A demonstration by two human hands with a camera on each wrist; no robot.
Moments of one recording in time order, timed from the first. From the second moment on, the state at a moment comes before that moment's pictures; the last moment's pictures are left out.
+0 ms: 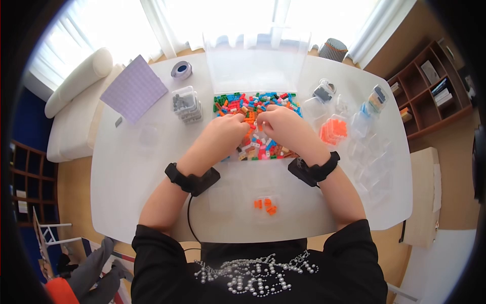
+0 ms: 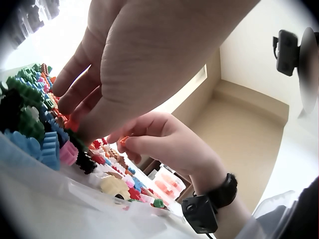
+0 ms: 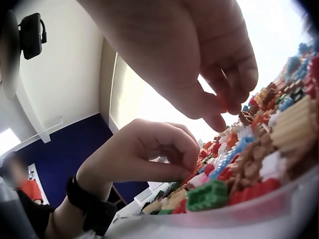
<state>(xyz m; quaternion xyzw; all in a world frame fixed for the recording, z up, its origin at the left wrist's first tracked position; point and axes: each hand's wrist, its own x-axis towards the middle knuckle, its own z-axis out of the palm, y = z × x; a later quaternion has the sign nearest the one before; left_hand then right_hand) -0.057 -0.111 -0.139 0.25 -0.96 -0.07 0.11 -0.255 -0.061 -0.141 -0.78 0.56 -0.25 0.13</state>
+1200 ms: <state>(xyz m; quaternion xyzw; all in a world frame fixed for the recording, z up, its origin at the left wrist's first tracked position) -0.061 -0.107 -0.139 0.26 -0.96 -0.07 0.09 -0.204 0.106 -0.064 -0.91 0.41 -0.08 0.00</state>
